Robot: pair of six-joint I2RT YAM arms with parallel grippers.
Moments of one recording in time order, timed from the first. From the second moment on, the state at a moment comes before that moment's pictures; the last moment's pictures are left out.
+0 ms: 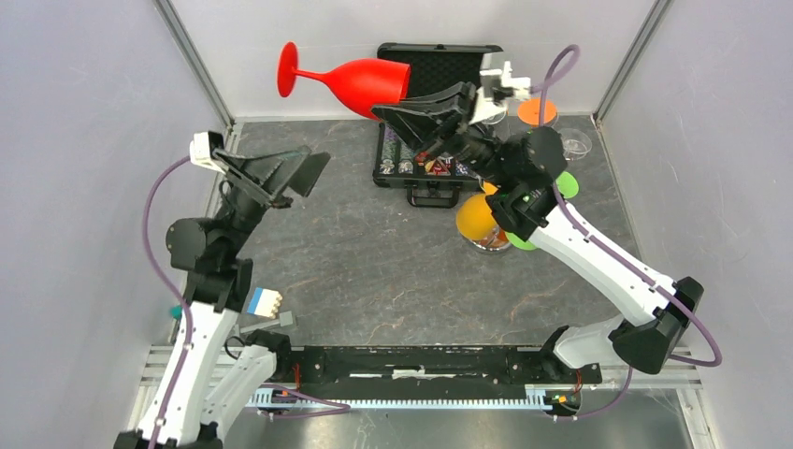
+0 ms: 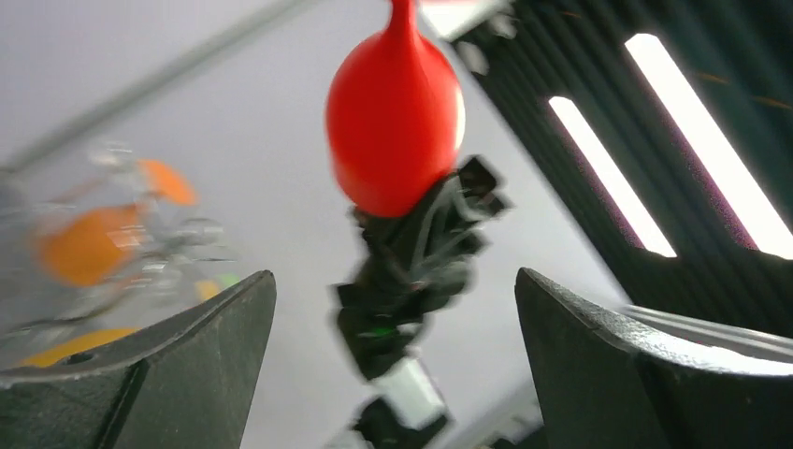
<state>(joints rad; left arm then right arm) -0.21 0.76 0.91 0.52 0.48 -1.58 0.79 1.38 1.46 0.66 -0.42 0.41</state>
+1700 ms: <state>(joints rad) -0.21 0.55 0.93 -0.54 -0.31 -0.52 0.94 2.07 1.97 -0.78 0.10 -0.22</state>
